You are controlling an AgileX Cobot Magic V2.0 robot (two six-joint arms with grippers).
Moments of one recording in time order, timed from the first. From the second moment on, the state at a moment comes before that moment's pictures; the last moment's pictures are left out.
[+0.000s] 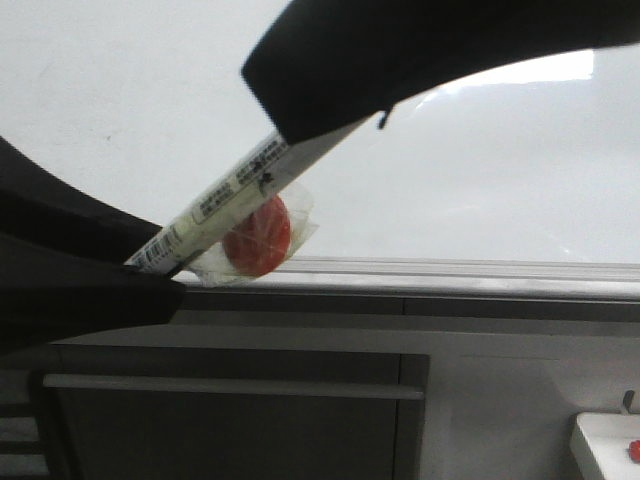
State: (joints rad) left arm -0.61 1.09 -0.27 1.04 -0.61 -0.26; right arm 0.79 1.08 -0.79 0.81 0.52 -1.09
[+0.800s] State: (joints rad) left arm -0.61 1.09 -0.27 1.03 -0.61 -0.26; right arm 0.79 1.15 -0.83 0.77 0.59 -1.10
